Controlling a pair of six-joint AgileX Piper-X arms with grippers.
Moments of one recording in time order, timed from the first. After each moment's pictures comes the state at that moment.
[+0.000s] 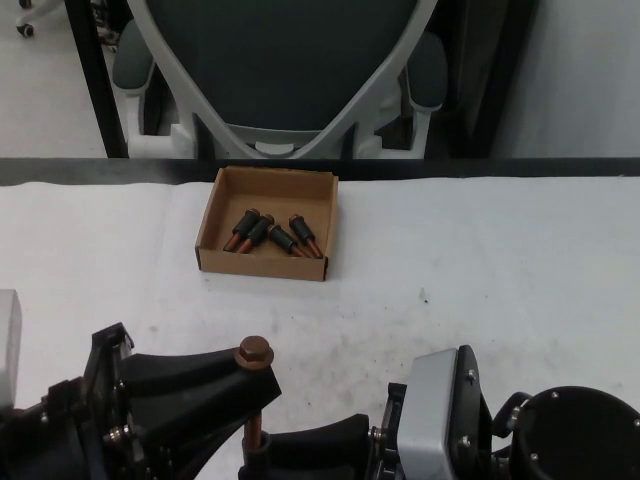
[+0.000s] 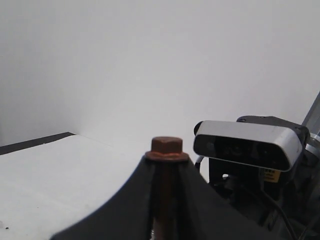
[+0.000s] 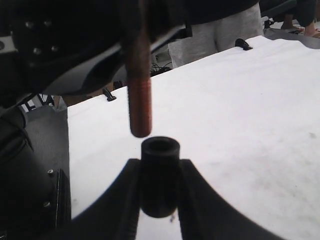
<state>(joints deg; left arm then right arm) -32.6 58.9 -0.6 -68.7 35.9 -20.2 58.5 80.9 -19.0 -48.4 -14.0 12.0</state>
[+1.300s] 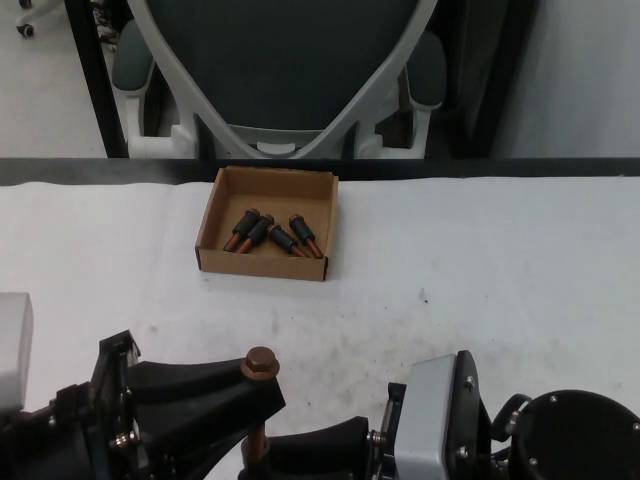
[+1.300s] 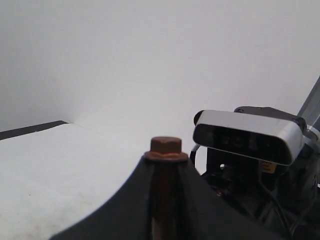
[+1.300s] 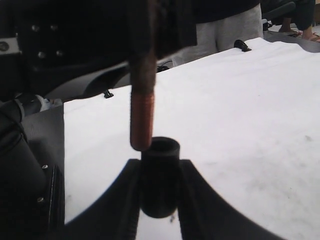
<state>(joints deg) -32.6 58.9 -0.6 -66.5 37.5 -20.7 58.7 80.9 -19.0 -48.4 -13.2 10.1</state>
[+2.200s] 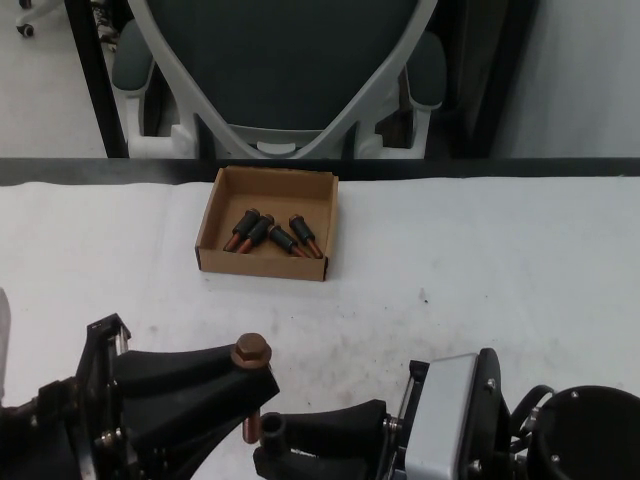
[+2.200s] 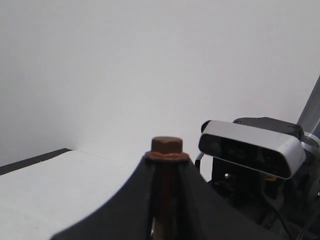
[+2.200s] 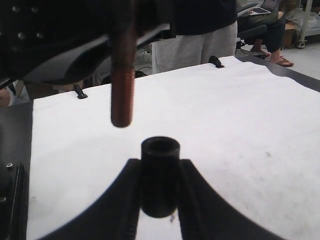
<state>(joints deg) -32.6 58.9 -0.6 -71.7 36.8 -18.9 58.7 77.6 -18.4 -46.2 -8.8 3.0</state>
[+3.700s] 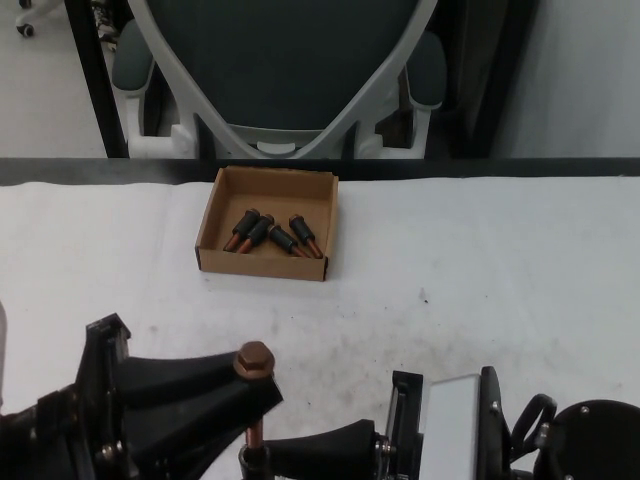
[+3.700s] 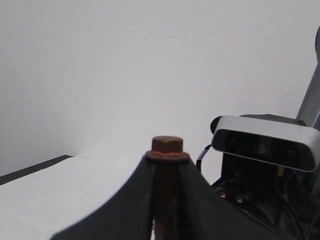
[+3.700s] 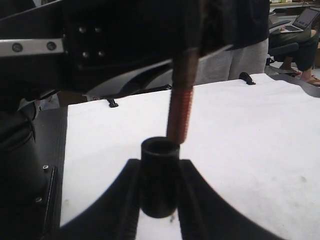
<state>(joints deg) -33.8 58.9 -0.2 -72.7 36.5 -16.3 60.6 77.6 -17.9 -49.8 -12.7 2.0</state>
